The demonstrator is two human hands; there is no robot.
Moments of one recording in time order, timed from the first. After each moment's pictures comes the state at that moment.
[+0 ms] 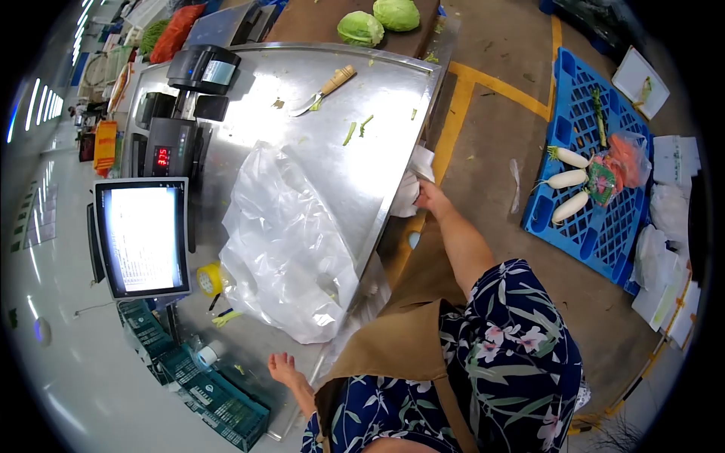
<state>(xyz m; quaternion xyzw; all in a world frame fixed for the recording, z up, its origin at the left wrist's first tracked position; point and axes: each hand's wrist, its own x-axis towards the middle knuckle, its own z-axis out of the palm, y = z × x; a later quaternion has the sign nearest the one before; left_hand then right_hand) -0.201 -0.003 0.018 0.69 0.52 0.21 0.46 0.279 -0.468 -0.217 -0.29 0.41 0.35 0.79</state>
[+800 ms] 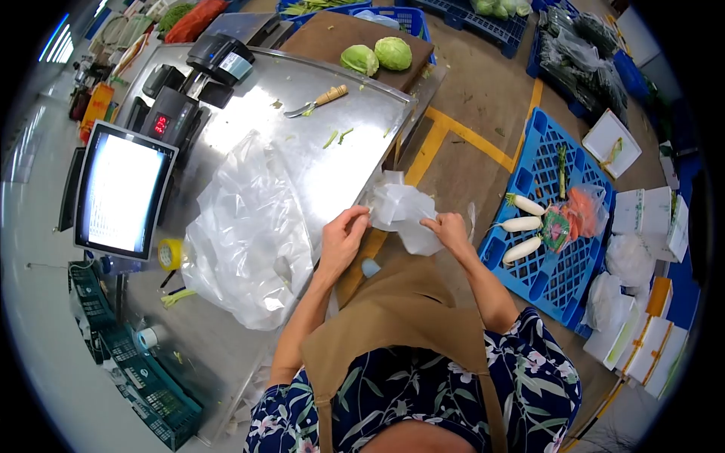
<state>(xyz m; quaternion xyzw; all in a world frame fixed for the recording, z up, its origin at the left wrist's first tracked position) 0.179 -0.351 0.118 0.73 0.06 -0.05 0.67 0.209 -0.614 0.000 -0.95 -0.02 0.08 0.31</state>
